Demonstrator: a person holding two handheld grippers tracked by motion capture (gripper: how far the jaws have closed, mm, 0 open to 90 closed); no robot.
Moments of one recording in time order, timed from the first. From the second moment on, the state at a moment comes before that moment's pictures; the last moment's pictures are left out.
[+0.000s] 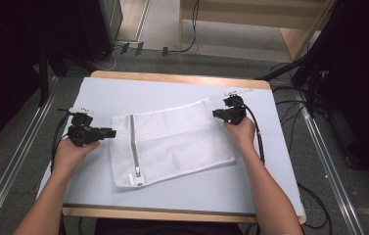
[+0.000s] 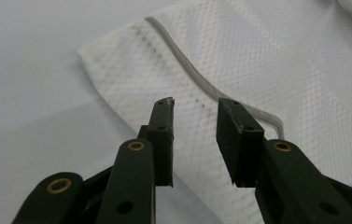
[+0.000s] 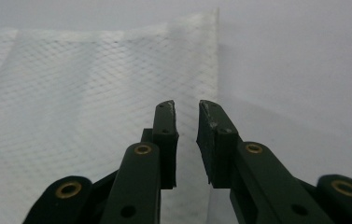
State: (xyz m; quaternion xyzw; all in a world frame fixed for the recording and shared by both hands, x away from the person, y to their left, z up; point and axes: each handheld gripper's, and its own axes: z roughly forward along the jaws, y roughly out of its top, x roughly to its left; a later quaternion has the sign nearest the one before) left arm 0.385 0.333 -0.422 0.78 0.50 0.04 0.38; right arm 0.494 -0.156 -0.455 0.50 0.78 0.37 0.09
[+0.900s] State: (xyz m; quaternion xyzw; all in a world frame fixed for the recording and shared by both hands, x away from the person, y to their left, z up) left arm 0.492 0.268 -0.435 0.83 0.44 0.02 0.34; right arm 0.368 -0.154 -0.447 0.44 0.81 0.39 0.08
